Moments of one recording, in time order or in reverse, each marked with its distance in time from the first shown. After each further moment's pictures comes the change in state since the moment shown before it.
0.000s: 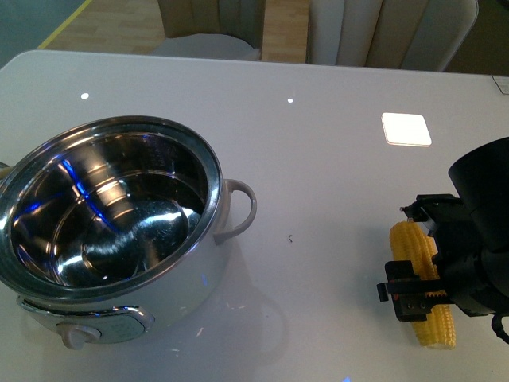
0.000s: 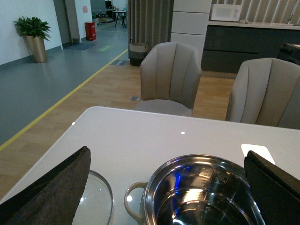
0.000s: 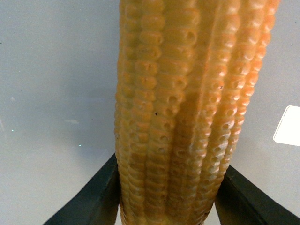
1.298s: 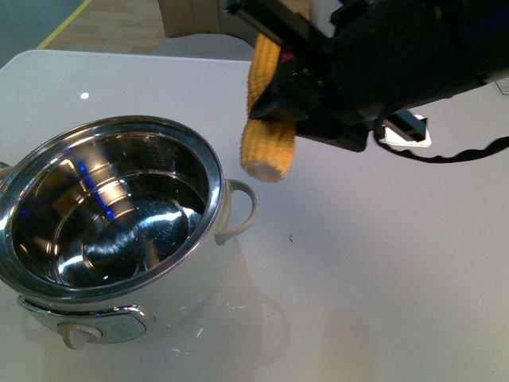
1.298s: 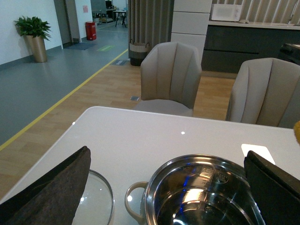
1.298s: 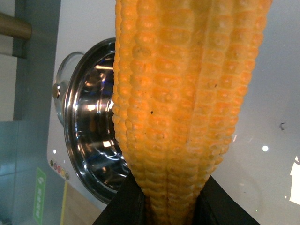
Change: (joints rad) left arm 0.000 0.000 0.000 0.000 0.000 0.000; right arm 0.327 -0.360 0.276 -0.087 -0.352 0.544
